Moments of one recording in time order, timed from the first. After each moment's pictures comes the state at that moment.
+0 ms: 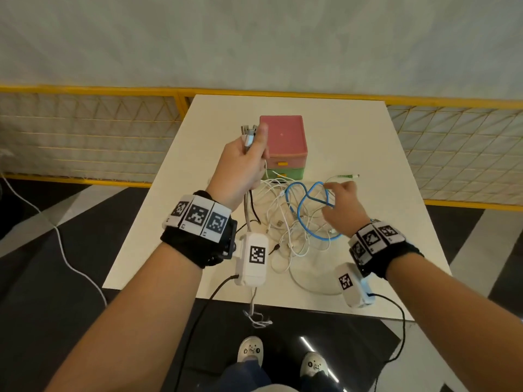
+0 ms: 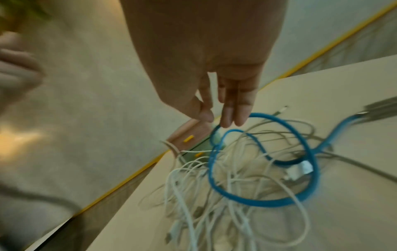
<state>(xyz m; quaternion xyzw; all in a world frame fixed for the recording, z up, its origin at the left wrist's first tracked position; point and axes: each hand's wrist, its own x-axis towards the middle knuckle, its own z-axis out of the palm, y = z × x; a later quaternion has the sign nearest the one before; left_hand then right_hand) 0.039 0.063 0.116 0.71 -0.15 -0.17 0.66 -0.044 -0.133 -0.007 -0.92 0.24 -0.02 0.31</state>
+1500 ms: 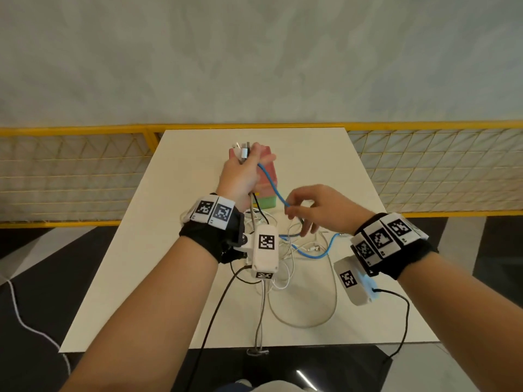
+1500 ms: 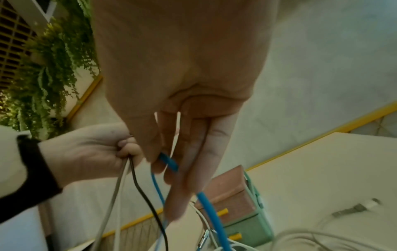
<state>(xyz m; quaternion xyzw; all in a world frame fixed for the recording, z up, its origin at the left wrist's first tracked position) 0.073 -0.016 0.111 0.65 -0.06 -0.21 0.73 -0.045 -0.146 0.095 -0.89 0.07 0.05 0.45</state>
